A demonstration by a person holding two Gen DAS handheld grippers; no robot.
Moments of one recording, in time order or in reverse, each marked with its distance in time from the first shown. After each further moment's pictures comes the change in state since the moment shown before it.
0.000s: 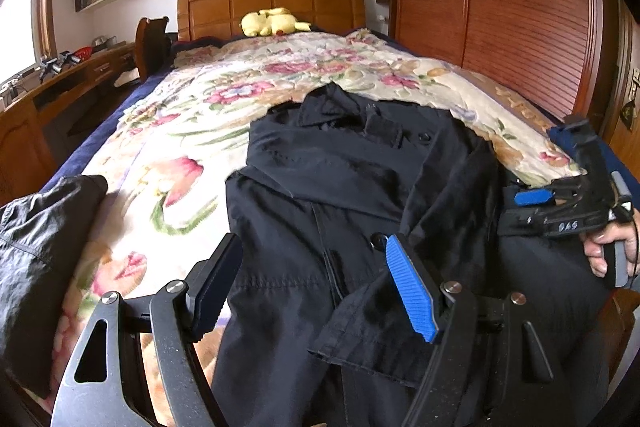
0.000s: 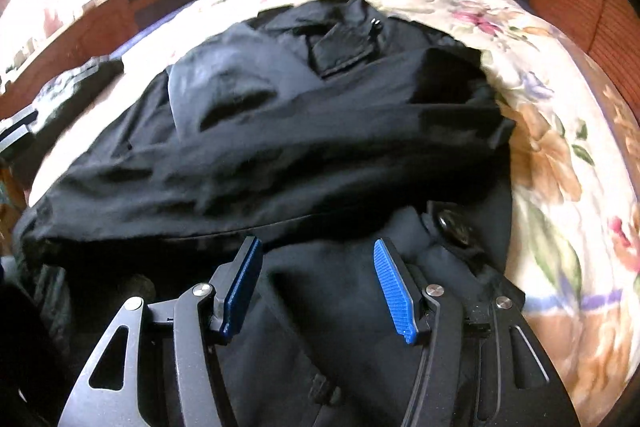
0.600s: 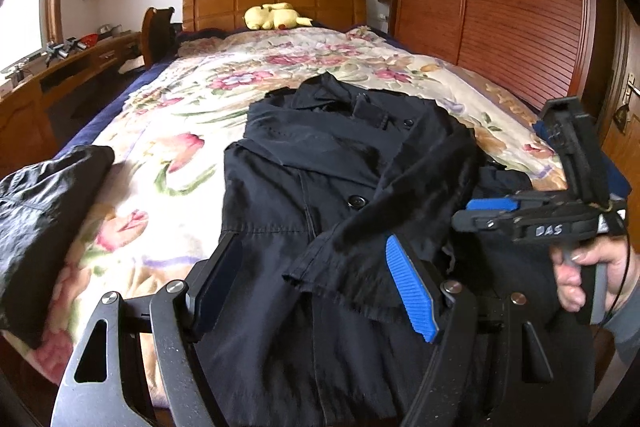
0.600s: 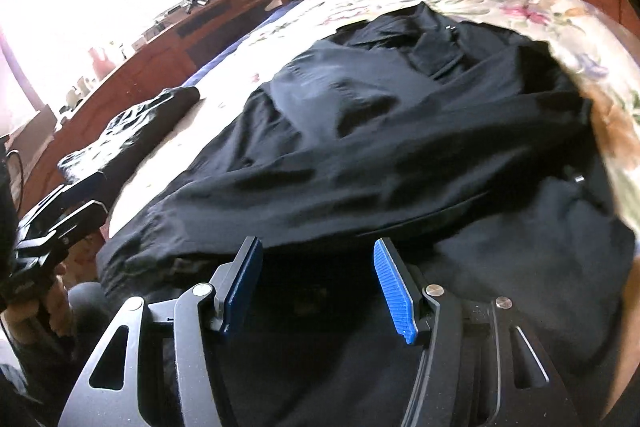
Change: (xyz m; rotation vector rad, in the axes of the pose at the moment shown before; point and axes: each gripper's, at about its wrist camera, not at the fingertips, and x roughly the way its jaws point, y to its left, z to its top) left arm -0.044 -0.014 -0.034 -0.040 0.000 0.000; right arm 0.005 0.059 -0.026 0.088 -0.075 0.266
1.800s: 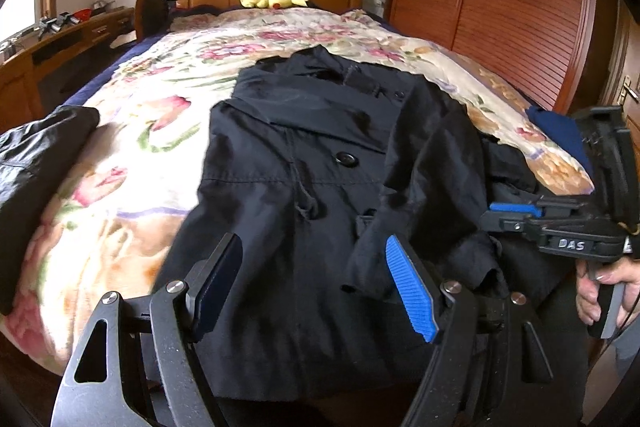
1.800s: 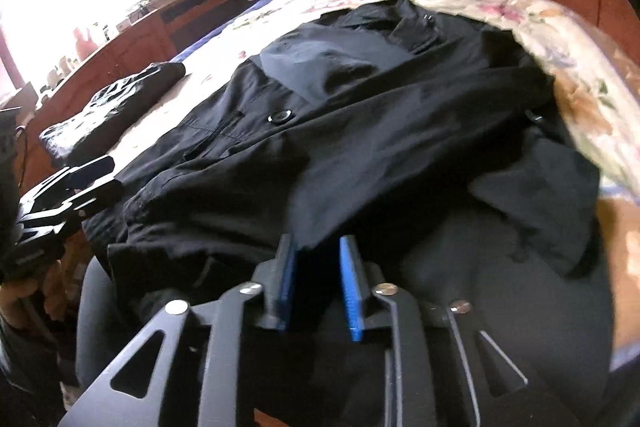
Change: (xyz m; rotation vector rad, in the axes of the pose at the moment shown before) left arm 0.019 -0.003 -0.035 -0.033 0.071 -0.070; right arm -0.027 0.016 -0.035 -0.033 0.006 -0.146
